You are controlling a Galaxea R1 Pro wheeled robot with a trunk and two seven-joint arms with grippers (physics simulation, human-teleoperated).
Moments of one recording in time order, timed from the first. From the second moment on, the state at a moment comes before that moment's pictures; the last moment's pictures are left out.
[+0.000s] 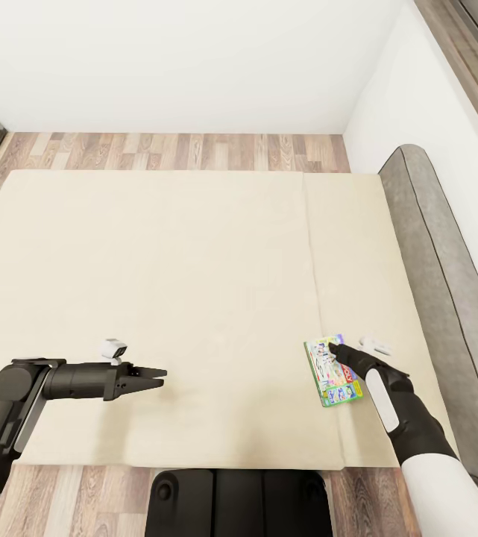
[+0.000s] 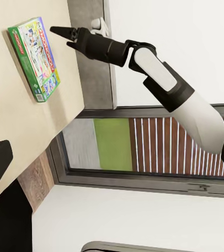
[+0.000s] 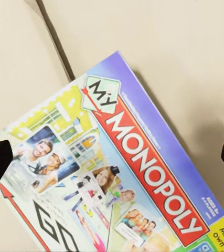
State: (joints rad) left arm -0.52 0.31 0.07 -1.43 0.10 1.02 -1.57; right arm -0.64 -0.08 -0.14 -1.01 -0.34 0.48 -0.09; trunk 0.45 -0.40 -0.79
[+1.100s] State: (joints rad) left arm -0.52 0.28 0.07 -1.43 0.10 1.02 -1.53; right arm -0.63 -0.08 -0.13 -0.92 -0.34 0.40 0.00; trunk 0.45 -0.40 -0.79
